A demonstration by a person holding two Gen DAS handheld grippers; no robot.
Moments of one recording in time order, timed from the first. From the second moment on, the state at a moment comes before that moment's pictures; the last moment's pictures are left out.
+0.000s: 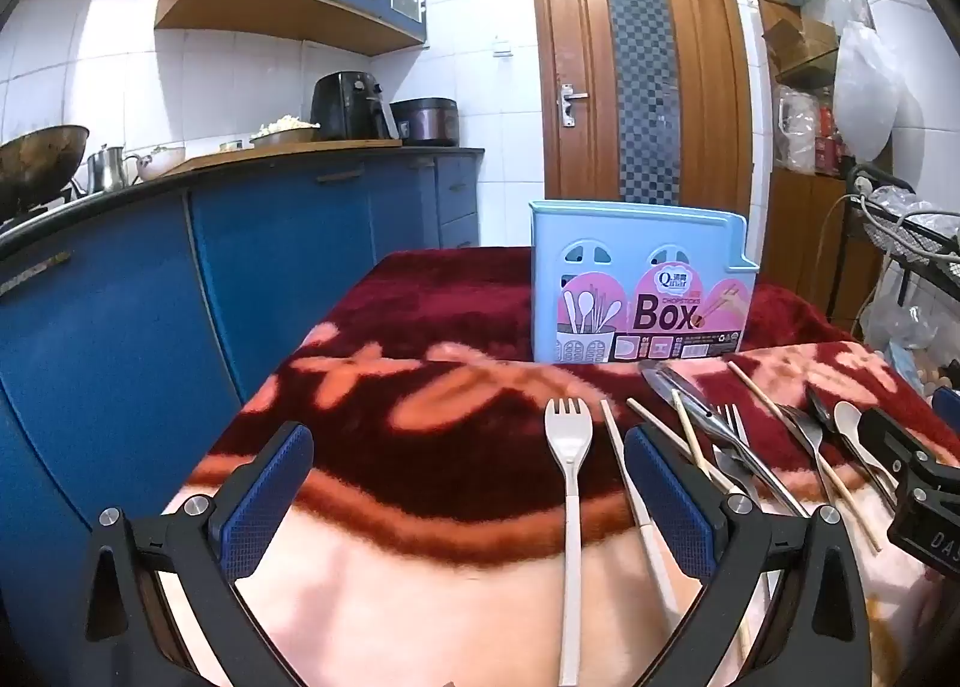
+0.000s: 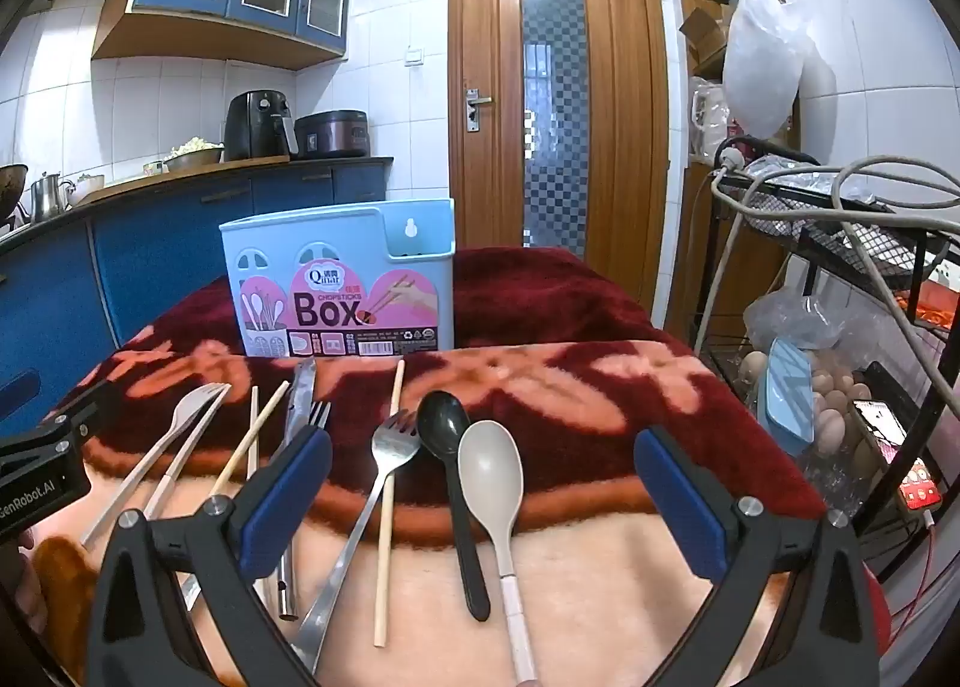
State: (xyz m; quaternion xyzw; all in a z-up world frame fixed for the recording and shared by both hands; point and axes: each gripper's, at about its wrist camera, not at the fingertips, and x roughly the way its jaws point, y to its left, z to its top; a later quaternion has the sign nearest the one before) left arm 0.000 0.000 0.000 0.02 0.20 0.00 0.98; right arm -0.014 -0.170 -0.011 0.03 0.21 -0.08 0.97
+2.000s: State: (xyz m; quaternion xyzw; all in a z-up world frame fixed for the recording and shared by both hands) left arm -0.006 0.000 0.002 0.02 0.20 0.00 0.98; right arm -0.014 -0.169 -0.011 0.03 0.21 -0.08 0.97
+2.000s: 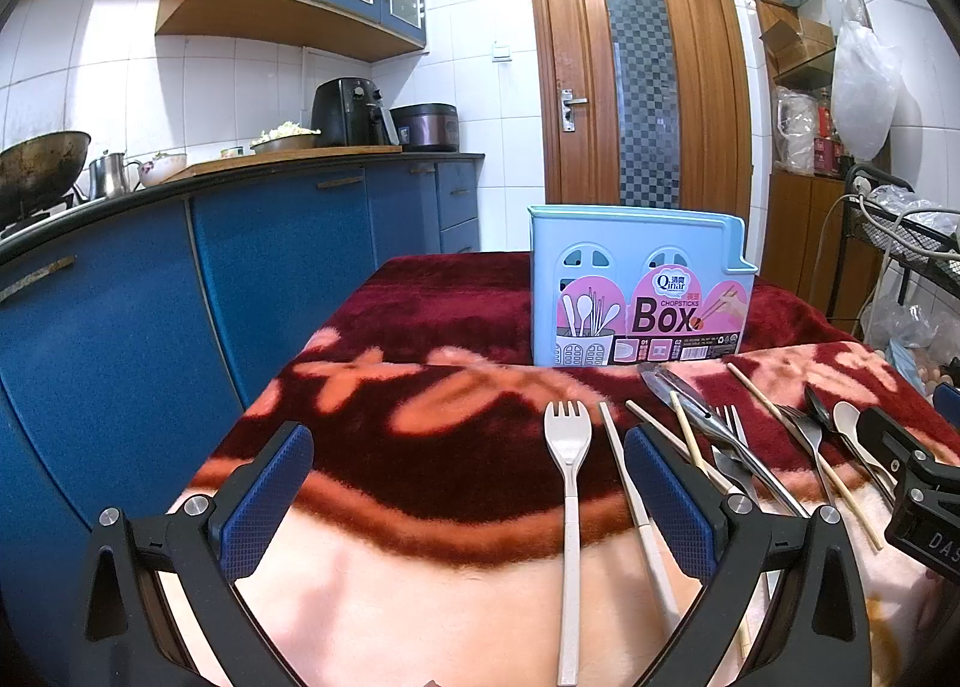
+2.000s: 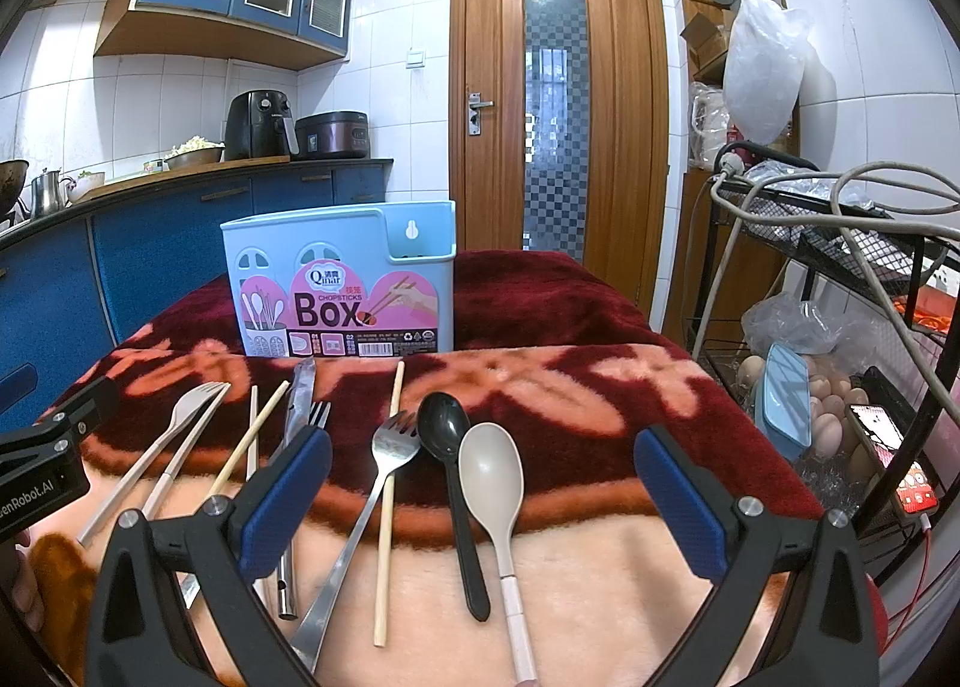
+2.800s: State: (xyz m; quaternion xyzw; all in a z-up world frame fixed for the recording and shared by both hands) left arm -0.005 0.000 0.002 0.02 0.20 0.00 0.98; right arm -0.013 -0.170 -0.012 0.03 0.21 -0.08 0.97
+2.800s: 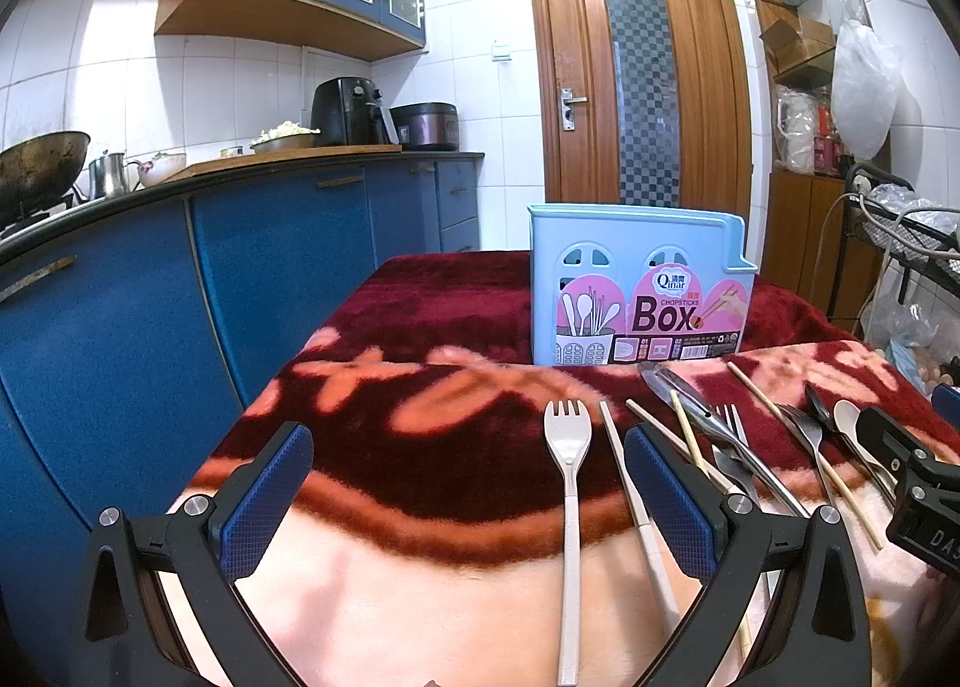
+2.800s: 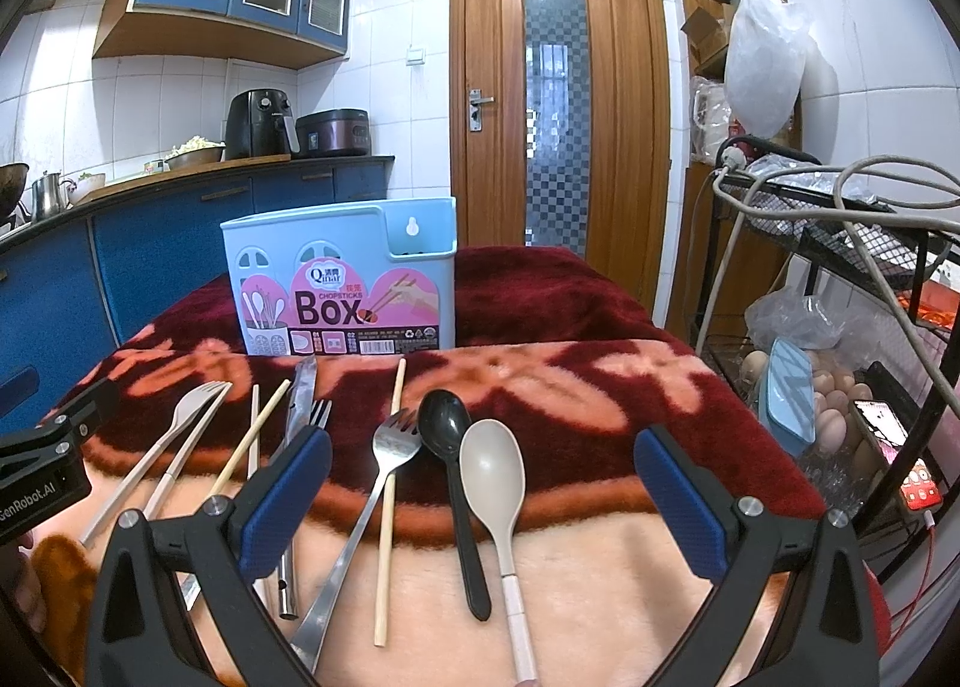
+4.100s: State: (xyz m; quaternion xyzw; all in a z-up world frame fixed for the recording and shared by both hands) left arm 0.071 -0.018 0.011 0.13 0.47 -0.13 0.86; right arm 0.039 -0.195 0.005 -0.01 0.54 0.03 0.84
